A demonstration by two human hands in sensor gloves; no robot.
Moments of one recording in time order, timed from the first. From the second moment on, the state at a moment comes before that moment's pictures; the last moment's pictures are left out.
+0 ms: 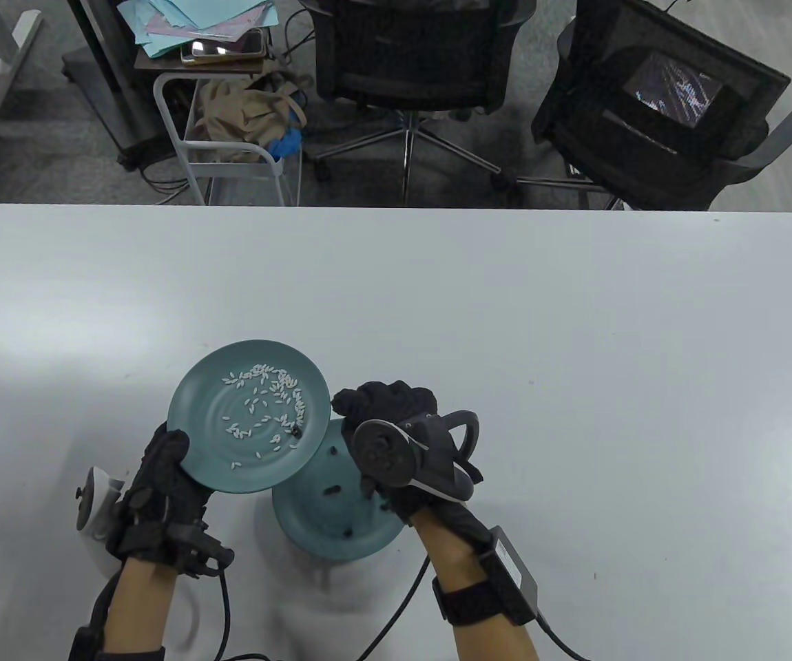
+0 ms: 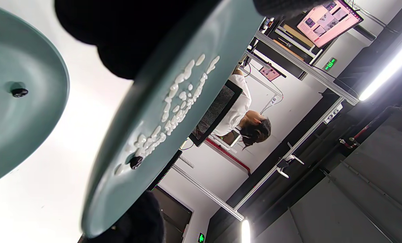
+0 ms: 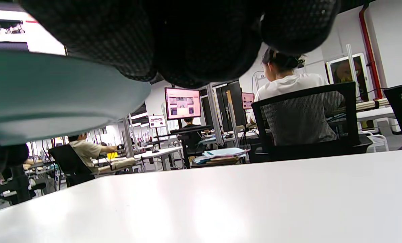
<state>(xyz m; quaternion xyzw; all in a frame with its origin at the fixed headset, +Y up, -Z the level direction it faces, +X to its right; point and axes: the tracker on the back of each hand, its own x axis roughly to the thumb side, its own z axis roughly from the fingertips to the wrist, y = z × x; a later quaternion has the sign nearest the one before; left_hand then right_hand) -0.300 -0.753 -0.172 -0.08 0.08 0.88 0.47 -0.003 -0.632 -0.218 0.20 -0.13 0.96 0.16</state>
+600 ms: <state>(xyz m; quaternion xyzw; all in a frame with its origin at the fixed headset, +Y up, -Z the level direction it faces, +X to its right) -0.293 -0.752 -0.173 -0.09 0.06 0.87 0.48 -0.027 -0.586 -0.184 0.27 -0.20 0.93 0.15</state>
